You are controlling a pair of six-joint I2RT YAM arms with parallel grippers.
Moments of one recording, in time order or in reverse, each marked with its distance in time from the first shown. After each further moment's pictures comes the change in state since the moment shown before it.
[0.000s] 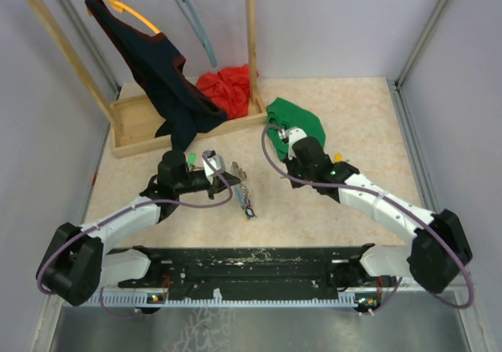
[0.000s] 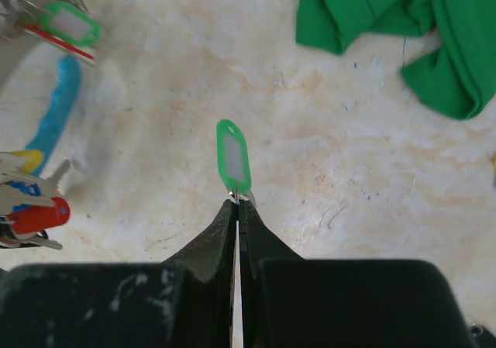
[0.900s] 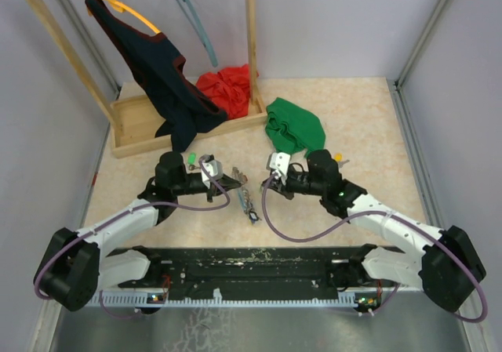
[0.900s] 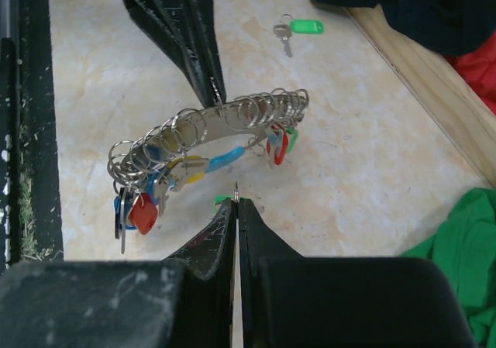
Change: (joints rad) left arm 0.000 -0.042 -0.014 0.006 0.085 0.024; right arm 0.005 -0.217 -0.267 0.551 -0.654 -0.542
